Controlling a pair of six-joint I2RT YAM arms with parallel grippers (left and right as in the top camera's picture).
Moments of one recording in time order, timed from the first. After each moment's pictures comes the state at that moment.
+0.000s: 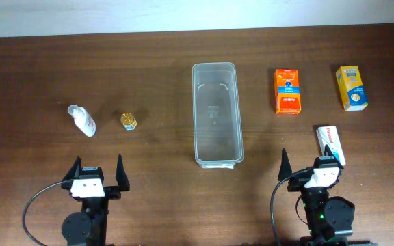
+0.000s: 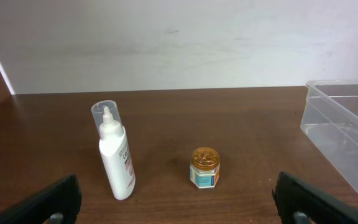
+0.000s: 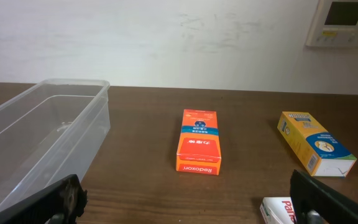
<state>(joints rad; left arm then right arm) 0.13 0.01 0.01 -0.07 0.10 0.03 0.03 0.01 0.01 -0.07 0.01 -0.03</state>
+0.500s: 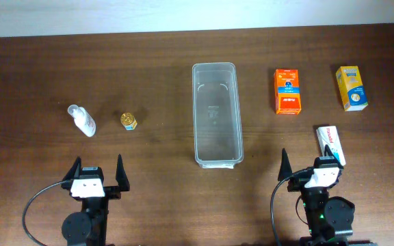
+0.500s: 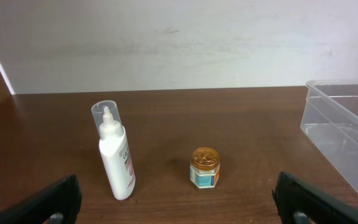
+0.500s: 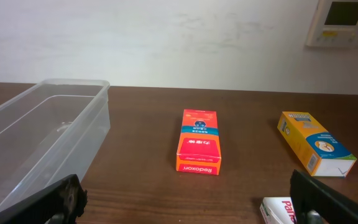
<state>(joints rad) 0.13 0.01 0.01 -0.07 0.10 0.03 0.03 0.01 0.01 -0.07 0.01 -0.03</state>
